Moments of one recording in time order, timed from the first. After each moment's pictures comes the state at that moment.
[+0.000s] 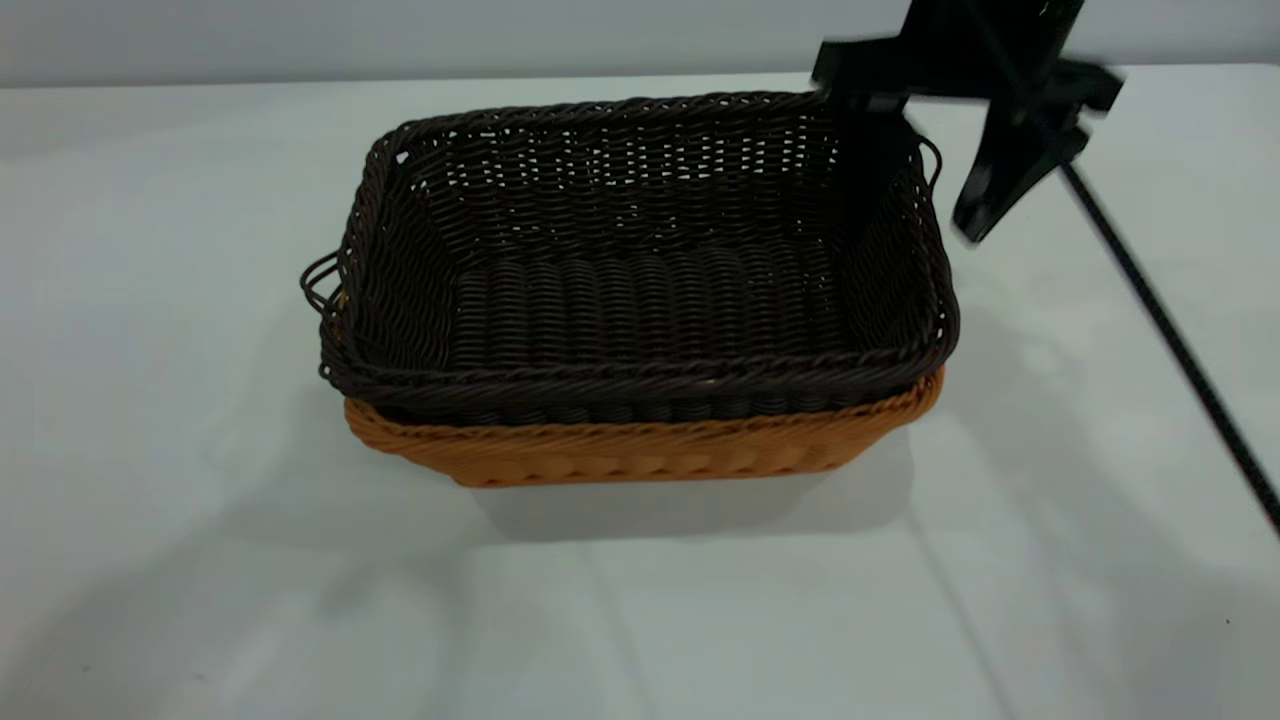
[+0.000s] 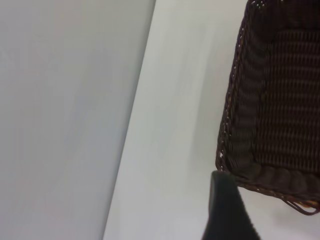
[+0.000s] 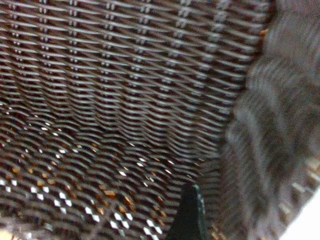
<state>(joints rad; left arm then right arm) -0.48 1.36 -1.44 -0.14 0.86 1.03 0.33 2.11 -1.44 0.30 0.96 -0.11</state>
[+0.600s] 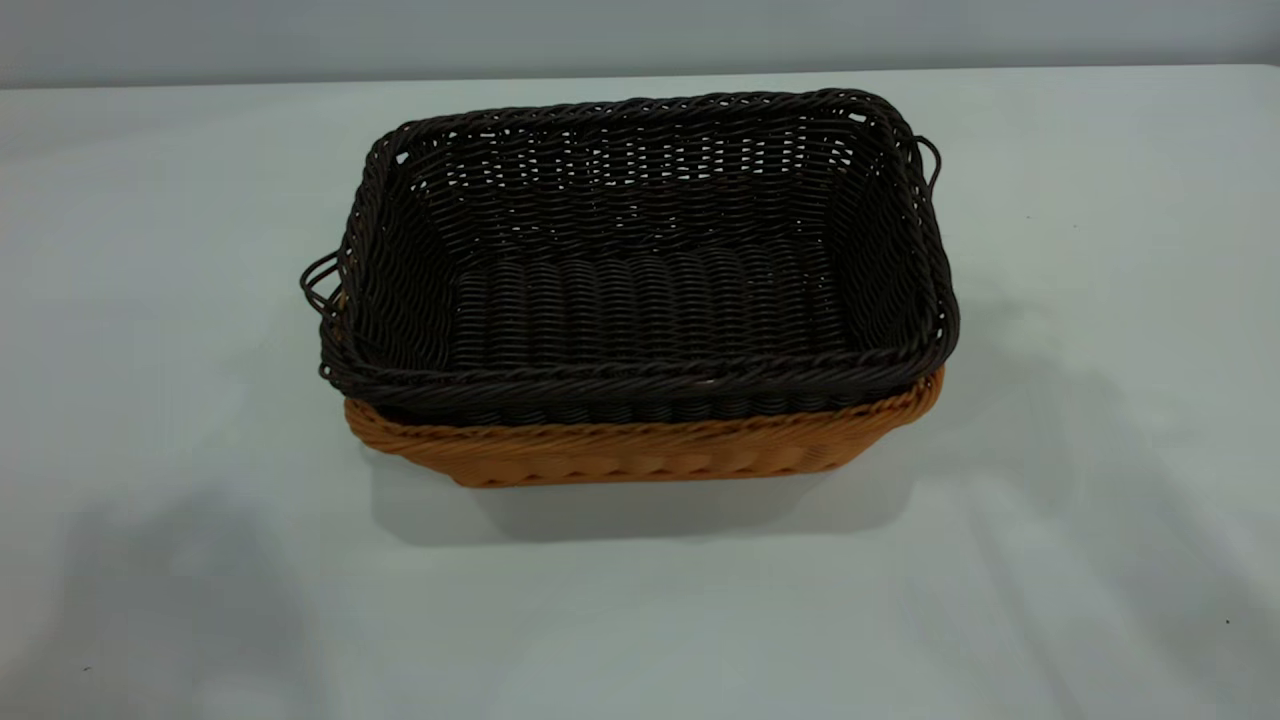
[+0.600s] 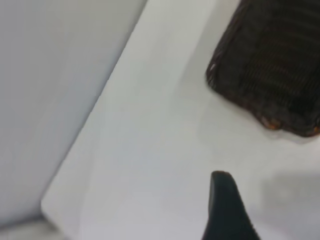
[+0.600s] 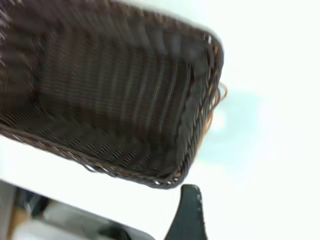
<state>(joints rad) -0.48 1.11 -1.44 0.12 1.14 0.57 0.33 1.54 -1.55 0.15 1.24 -0.02</state>
